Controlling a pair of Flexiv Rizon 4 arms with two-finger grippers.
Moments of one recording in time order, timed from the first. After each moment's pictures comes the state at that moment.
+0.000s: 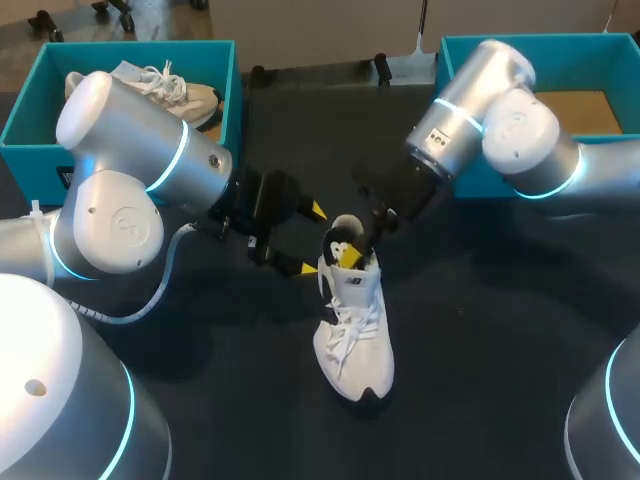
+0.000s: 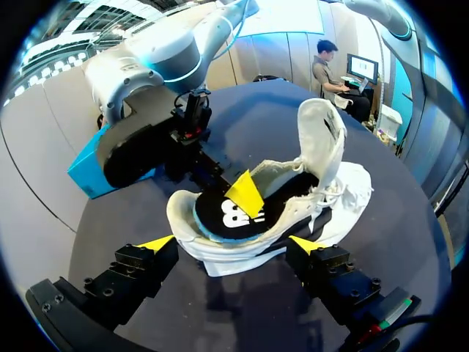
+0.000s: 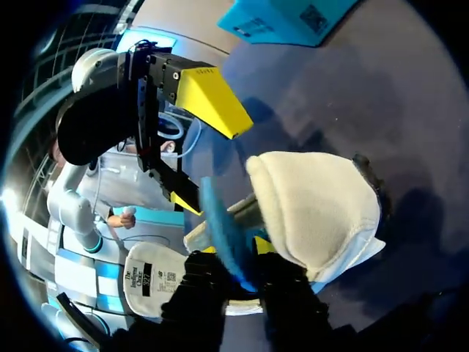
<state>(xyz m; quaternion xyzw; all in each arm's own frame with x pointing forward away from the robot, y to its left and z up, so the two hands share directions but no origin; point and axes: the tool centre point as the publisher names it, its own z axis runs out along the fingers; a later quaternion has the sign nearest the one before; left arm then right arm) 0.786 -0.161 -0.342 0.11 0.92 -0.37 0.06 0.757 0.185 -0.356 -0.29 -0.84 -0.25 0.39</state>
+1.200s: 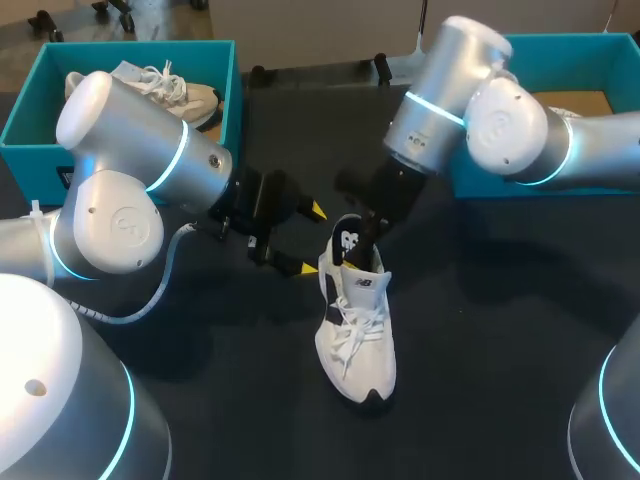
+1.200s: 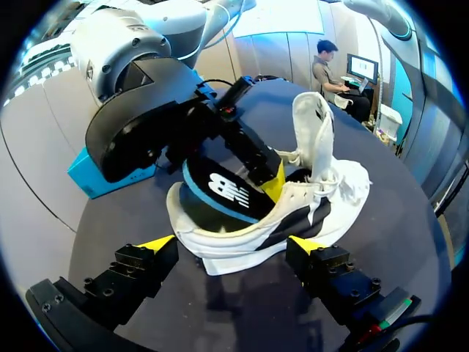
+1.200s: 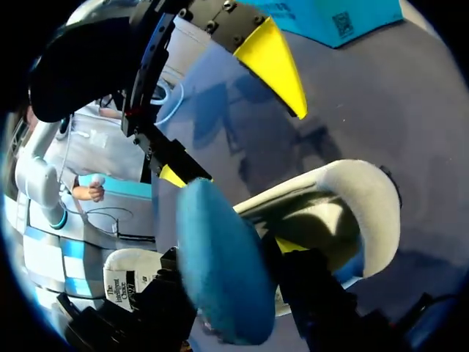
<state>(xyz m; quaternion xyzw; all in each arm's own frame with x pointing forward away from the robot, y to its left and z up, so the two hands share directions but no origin) 0.786 -0.161 -0.342 0.11 0.92 -0.37 0.06 0.743 0.181 -0.363 -0.23 -0.91 -0.18 0.30</state>
